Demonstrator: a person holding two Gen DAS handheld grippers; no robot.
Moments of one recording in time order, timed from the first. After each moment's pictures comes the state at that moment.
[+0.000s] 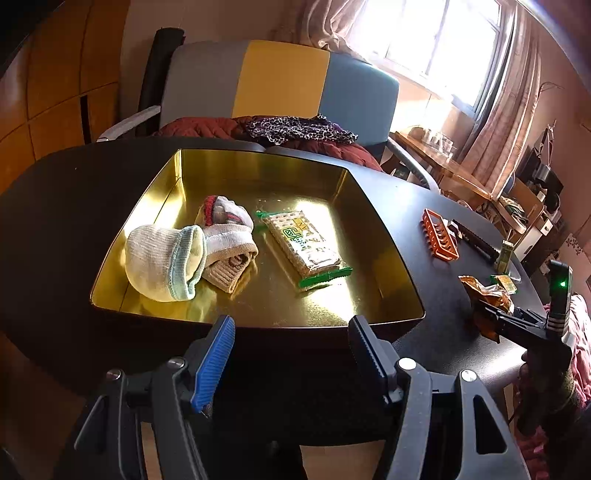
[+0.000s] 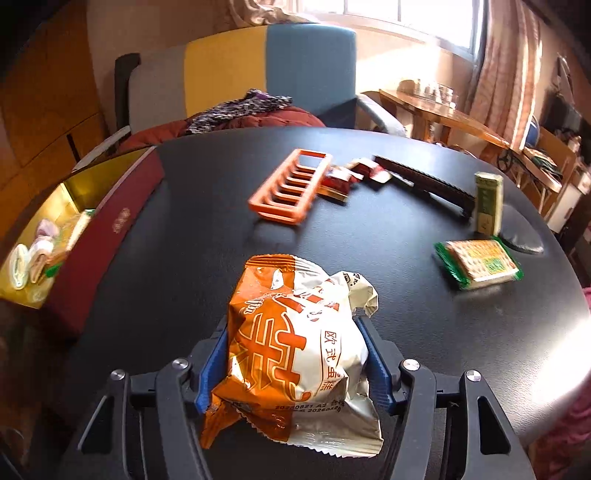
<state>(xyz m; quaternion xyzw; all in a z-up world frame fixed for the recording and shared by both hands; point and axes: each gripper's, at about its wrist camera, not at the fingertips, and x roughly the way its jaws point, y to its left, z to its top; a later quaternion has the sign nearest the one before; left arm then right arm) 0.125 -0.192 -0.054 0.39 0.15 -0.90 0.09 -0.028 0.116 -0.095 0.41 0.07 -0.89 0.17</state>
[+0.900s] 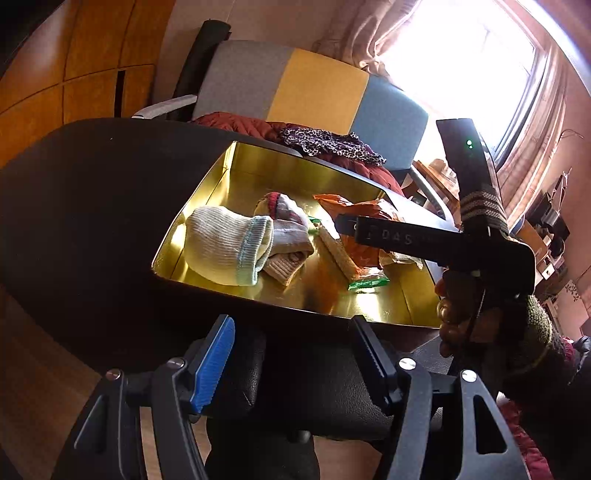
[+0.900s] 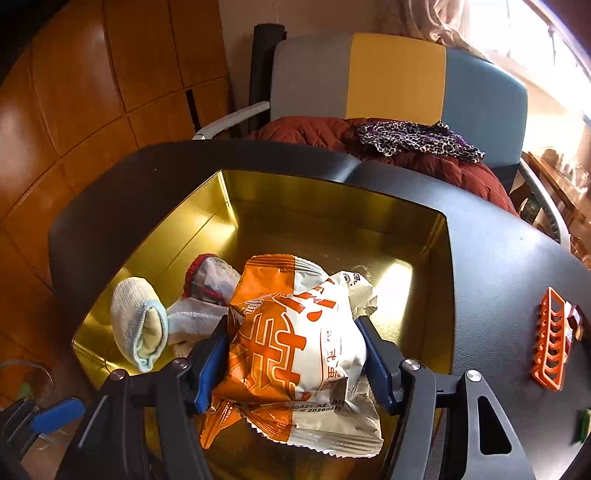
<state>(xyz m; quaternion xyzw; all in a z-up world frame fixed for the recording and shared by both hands) 0.158 -0.239 -0.065 0.36 0.22 -0.90 0.12 -0.028 -0.159 -0.068 0.40 0.14 -0.83 0.36</state>
